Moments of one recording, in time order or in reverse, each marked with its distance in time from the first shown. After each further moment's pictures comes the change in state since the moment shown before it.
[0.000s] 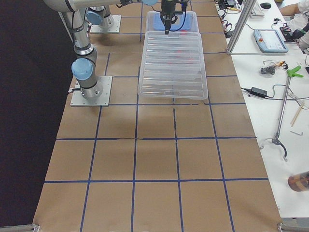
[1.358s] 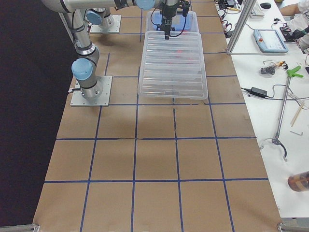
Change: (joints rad) left arm -0.007 -0.180 -0.153 0.231 0.000 -0.018; right arm -0.059 -0.021 0.009 0.006 0.002 -0.003
